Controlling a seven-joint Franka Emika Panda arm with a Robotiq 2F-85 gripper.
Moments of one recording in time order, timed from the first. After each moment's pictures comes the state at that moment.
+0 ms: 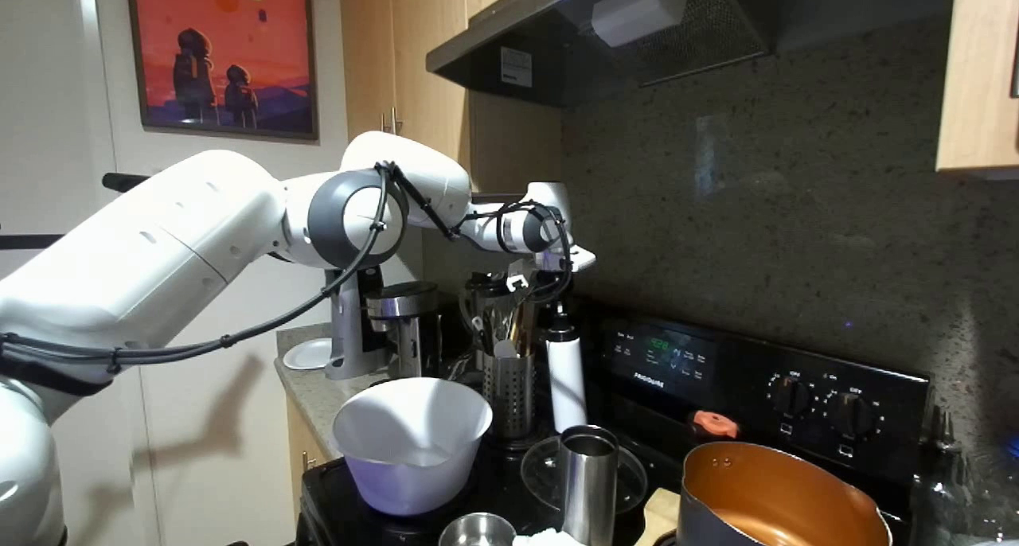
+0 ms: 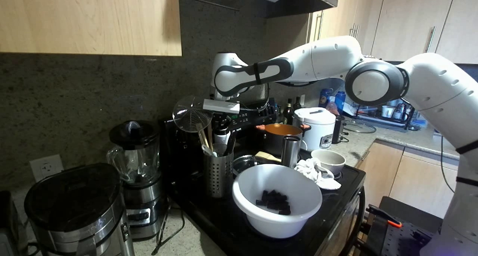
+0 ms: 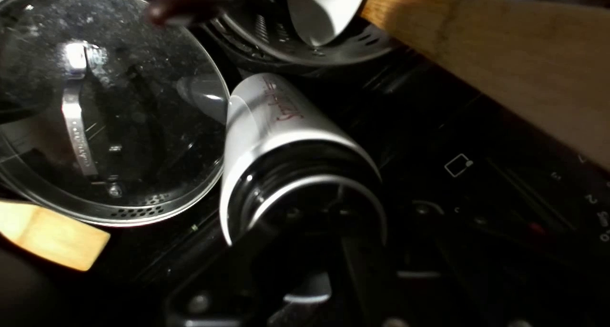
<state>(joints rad) 0.23 0.85 -0.06 -1.00 0.02 2.04 0.91</state>
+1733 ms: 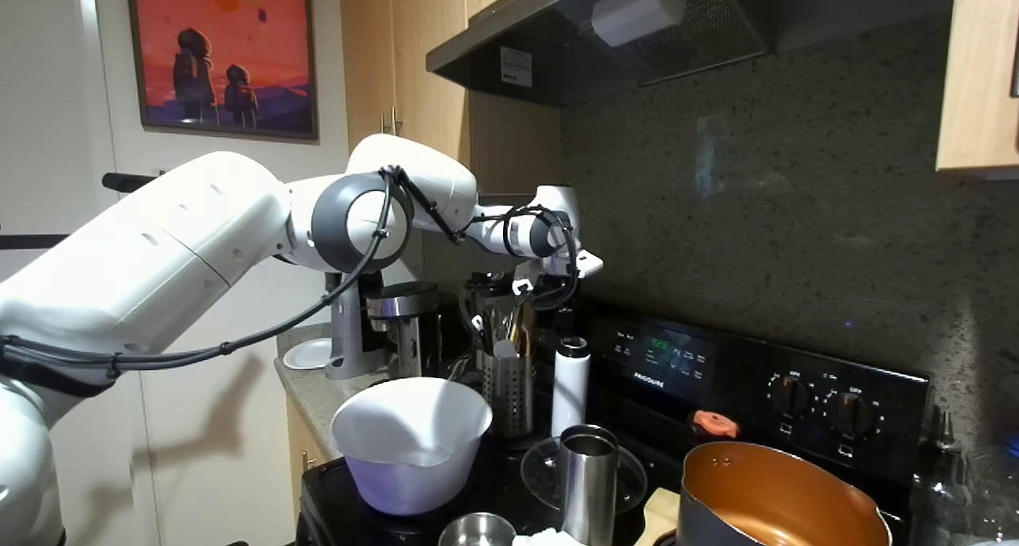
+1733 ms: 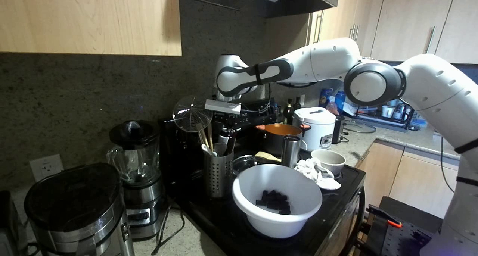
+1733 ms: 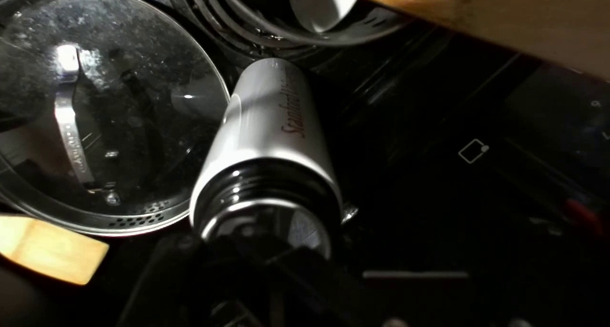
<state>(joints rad) 0.20 0.86 -0.05 -1.00 0.05 2.05 0.91</state>
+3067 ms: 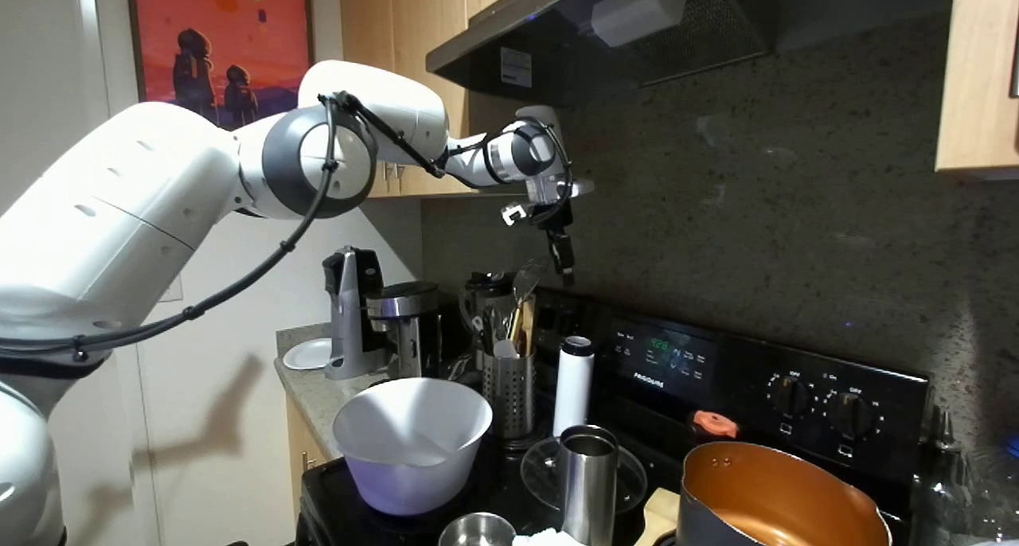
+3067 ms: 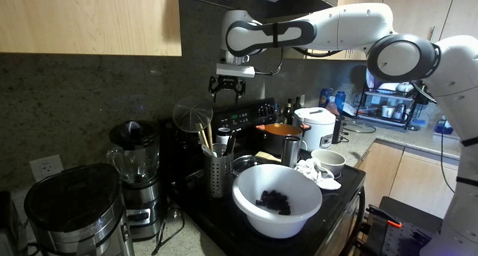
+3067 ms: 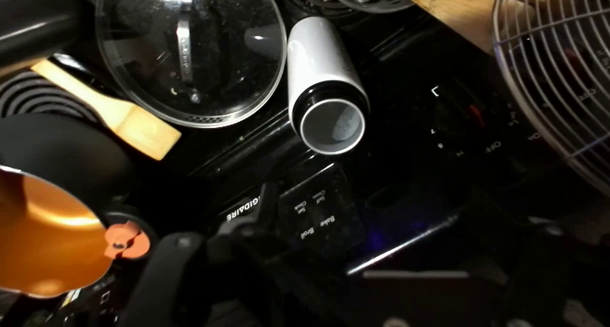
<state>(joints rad) 0.22 0.63 -0.05 -1.02 -0.08 1.86 0.82</state>
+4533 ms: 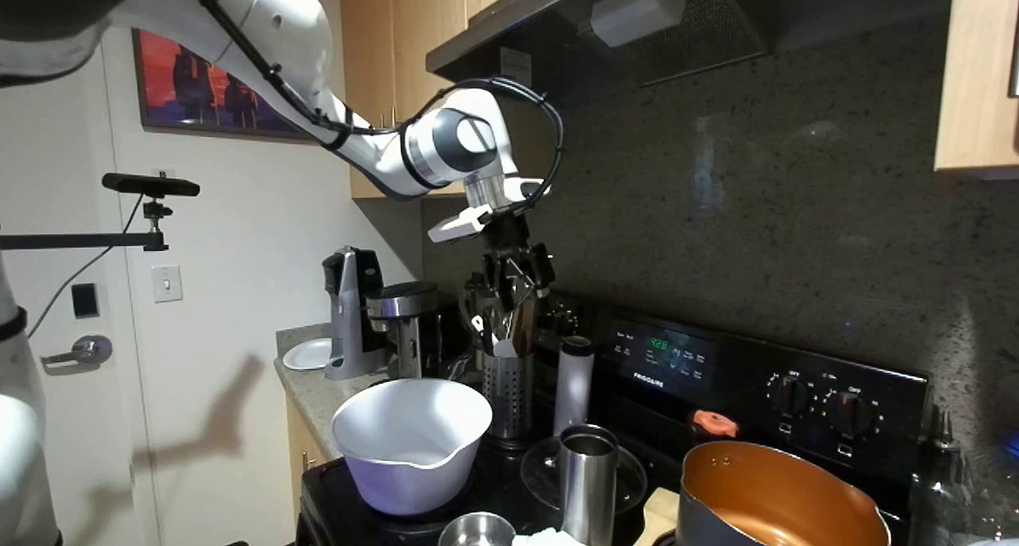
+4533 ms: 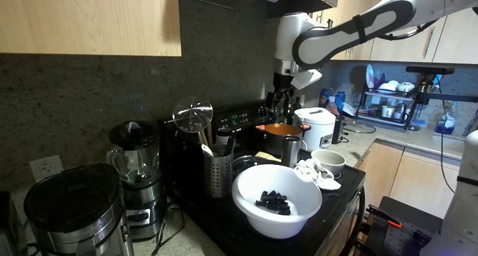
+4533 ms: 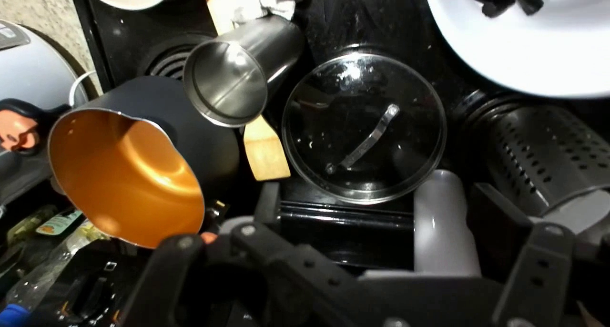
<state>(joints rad) 0.13 -0.08 0.00 -2.06 -0.26 2.13 0.28</state>
